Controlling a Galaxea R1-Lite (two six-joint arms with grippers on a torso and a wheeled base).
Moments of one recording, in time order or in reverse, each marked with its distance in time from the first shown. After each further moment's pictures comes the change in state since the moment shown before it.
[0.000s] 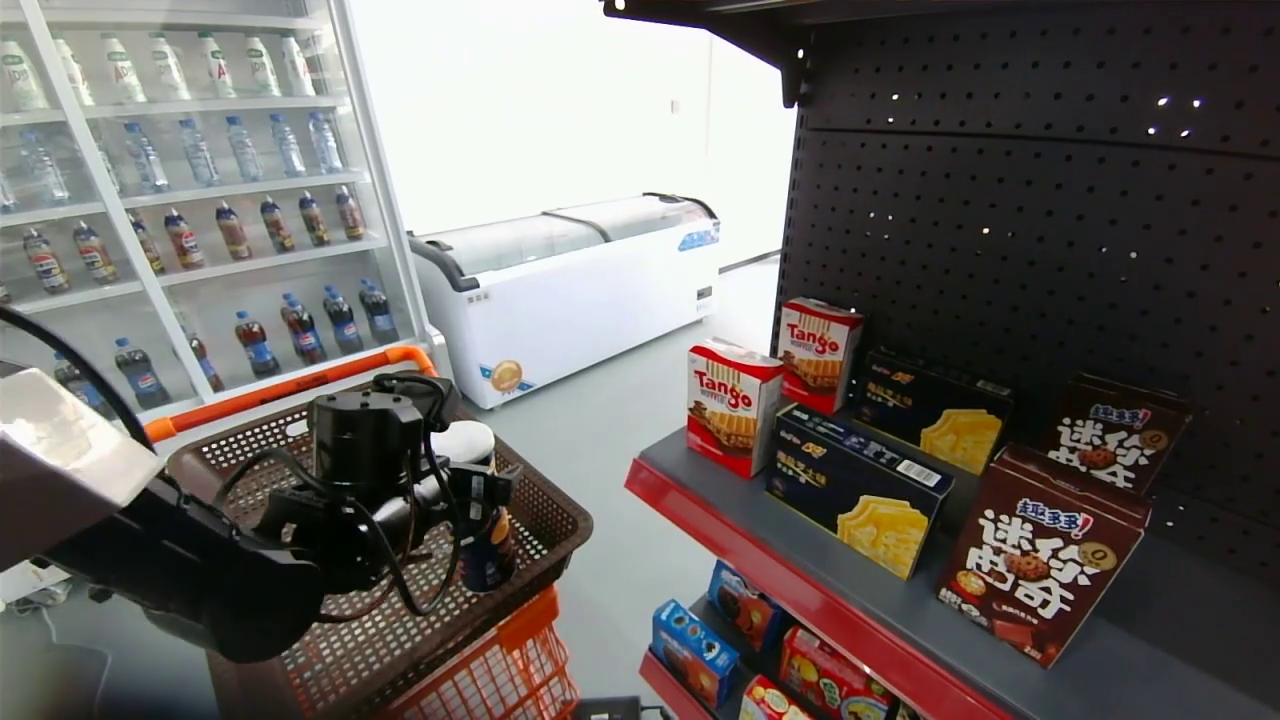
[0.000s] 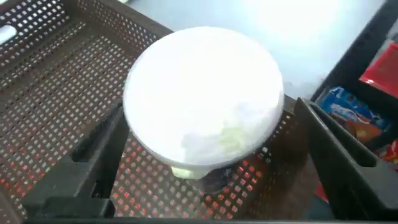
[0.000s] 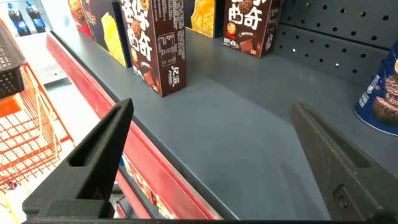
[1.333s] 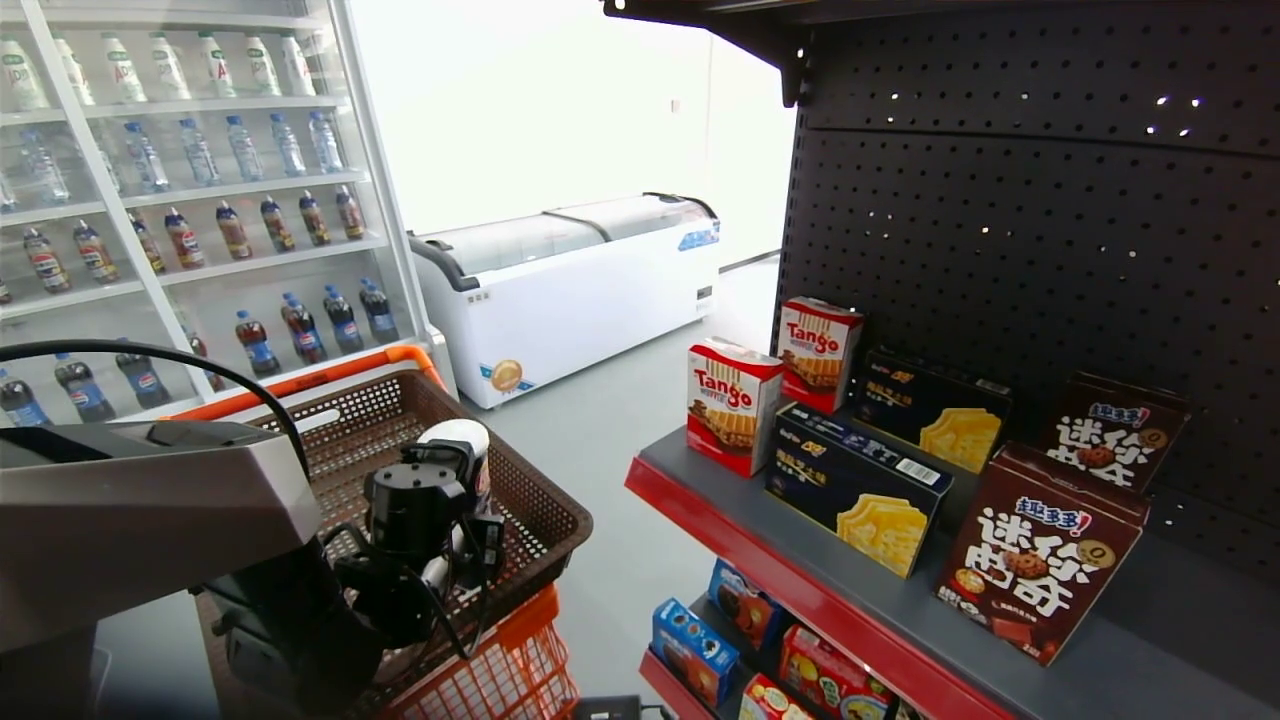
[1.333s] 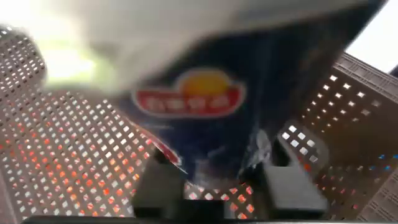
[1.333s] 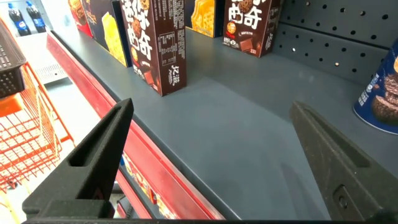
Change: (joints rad) left arm -0.024 0.248 0.097 -0.323 0.187 -0.005; right arm 0.000 0.000 0.000 0.000 0.000 0.000
